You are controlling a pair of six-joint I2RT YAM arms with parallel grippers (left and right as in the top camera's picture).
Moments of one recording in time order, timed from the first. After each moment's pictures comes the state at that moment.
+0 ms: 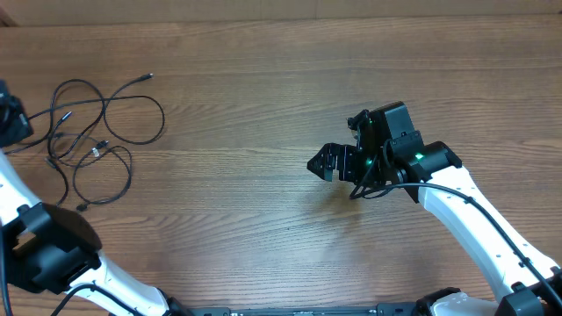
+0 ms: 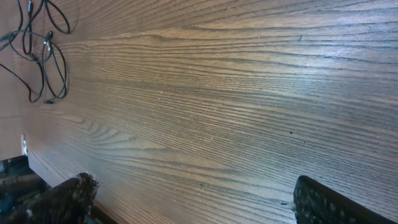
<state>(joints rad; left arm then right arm) 0.66 1.99 2.16 -1.39 0.03 -1.44 0.36 1.43 1.01 -0.67 -0.47 0.49</state>
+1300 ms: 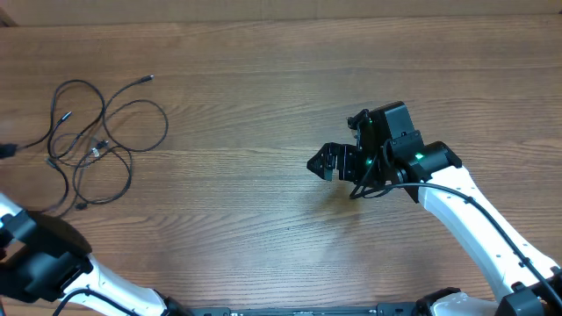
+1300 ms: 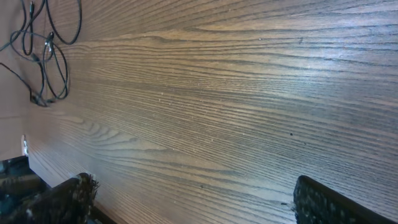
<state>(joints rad) 0.74 1.99 2.16 -1.31 0.28 -1.07 0.36 1.43 1.01 -0.66 -0.47 0.49</state>
